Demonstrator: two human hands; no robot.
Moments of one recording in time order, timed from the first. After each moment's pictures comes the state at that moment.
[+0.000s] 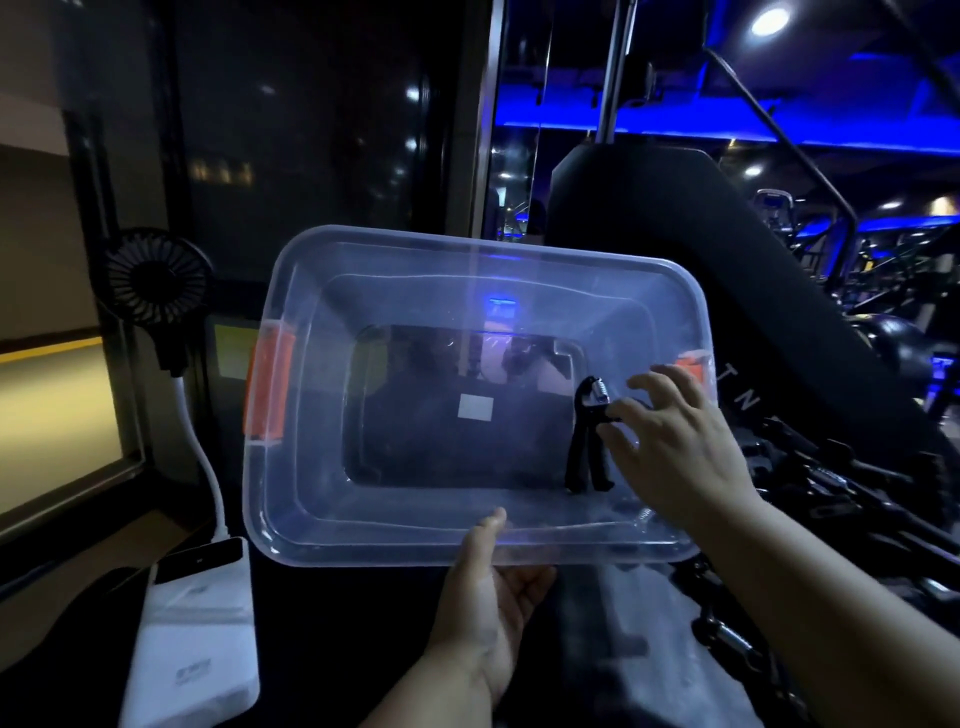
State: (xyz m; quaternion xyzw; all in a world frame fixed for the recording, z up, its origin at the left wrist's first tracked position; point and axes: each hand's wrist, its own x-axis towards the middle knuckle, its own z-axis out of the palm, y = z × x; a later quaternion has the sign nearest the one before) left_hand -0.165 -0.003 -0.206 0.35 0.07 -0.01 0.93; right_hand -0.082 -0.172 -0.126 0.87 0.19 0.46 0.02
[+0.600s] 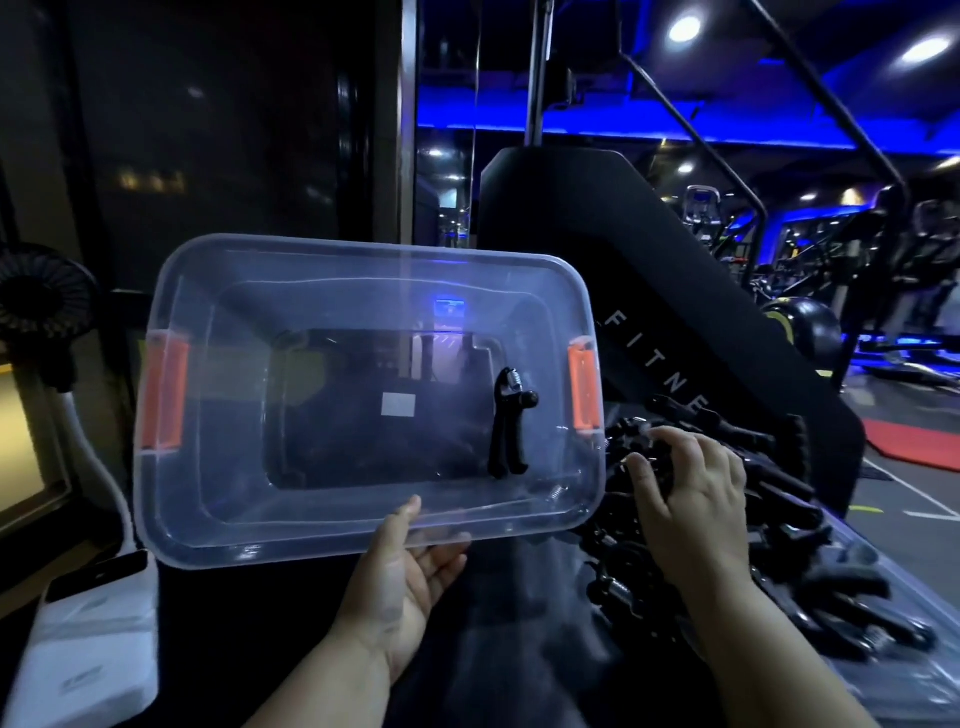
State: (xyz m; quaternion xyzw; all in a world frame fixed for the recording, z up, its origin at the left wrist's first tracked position) left_hand -0.167 -0.012 -0.207 0.41 0.05 -0.01 0.91; right_hand -0.139 -0.258 -0.182 0.87 -0.03 0.43 -0.24
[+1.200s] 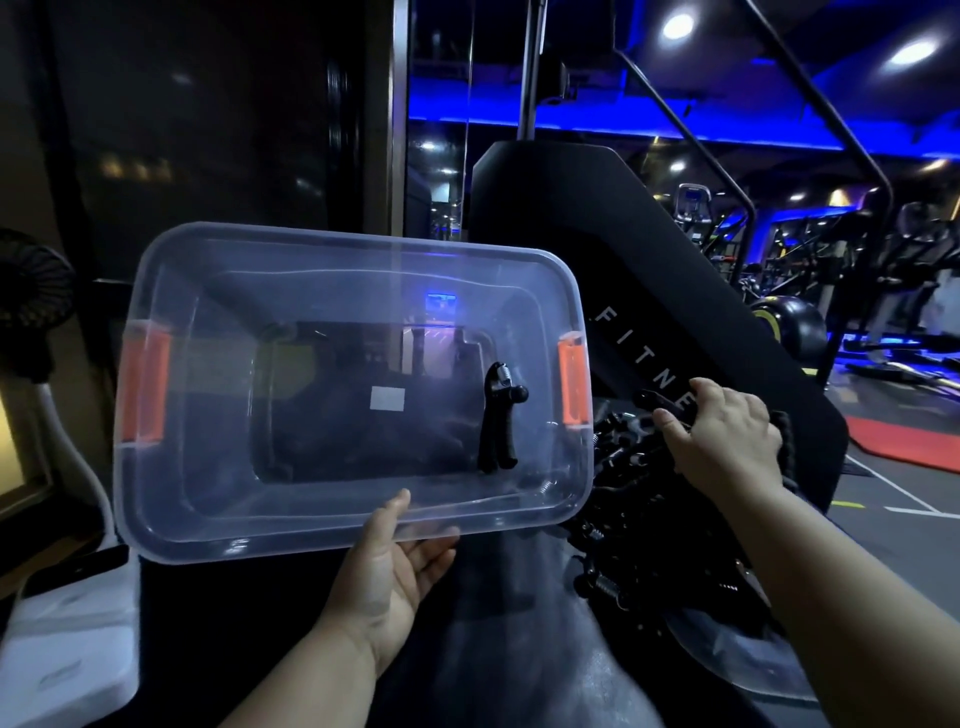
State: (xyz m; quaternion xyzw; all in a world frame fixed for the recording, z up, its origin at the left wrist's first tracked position) left_hand -0.161 -0.013 -0.212 0.41 0.03 -0.02 0.91; right_hand -0.102 -0.312 -0.131 0.93 -0.14 0.32 -0.14
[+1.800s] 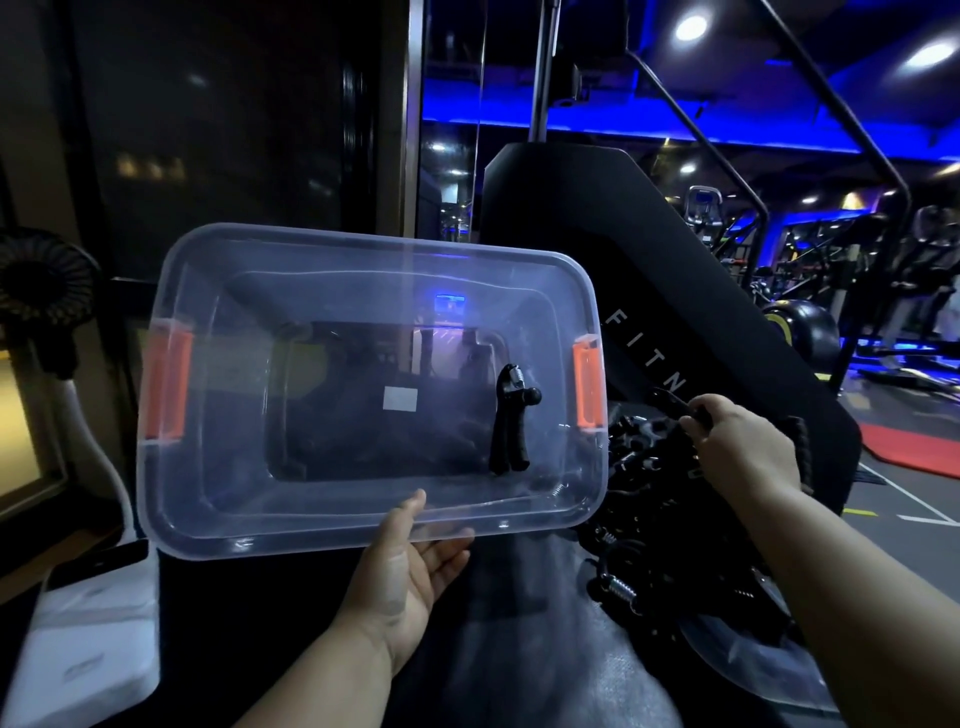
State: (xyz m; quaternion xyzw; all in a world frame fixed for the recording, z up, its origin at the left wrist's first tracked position) left_hand -0.161 -0.012 -0.213 0.42 0.03 -0.01 0.91; right_hand -0.094 -0.319 -0.132 0.93 -0.14 0.32 -0.11
